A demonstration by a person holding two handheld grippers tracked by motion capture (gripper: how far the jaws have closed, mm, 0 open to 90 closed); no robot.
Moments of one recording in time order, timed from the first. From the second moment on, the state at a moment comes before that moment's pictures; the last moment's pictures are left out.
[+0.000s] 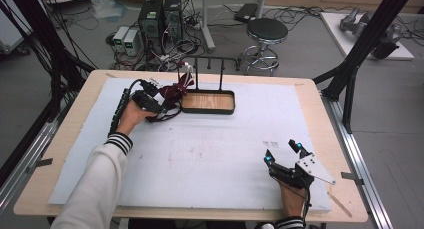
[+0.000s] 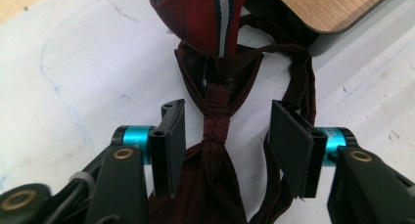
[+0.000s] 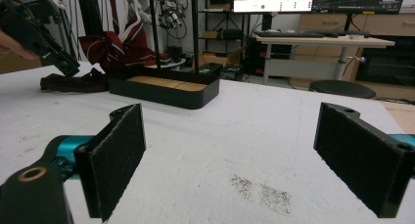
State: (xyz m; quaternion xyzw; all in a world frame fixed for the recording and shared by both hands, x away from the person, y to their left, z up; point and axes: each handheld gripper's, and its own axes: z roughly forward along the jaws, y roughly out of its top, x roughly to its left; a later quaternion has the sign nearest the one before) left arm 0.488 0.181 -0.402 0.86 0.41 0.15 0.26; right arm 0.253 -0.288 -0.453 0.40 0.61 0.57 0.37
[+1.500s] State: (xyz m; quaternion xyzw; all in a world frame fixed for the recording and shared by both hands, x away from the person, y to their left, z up) left arm 0.487 0.176 -0.419 0.85 0.44 0.19 0.23; right arm 0.253 -0.289 -0.453 0.41 0.61 0.57 0.37
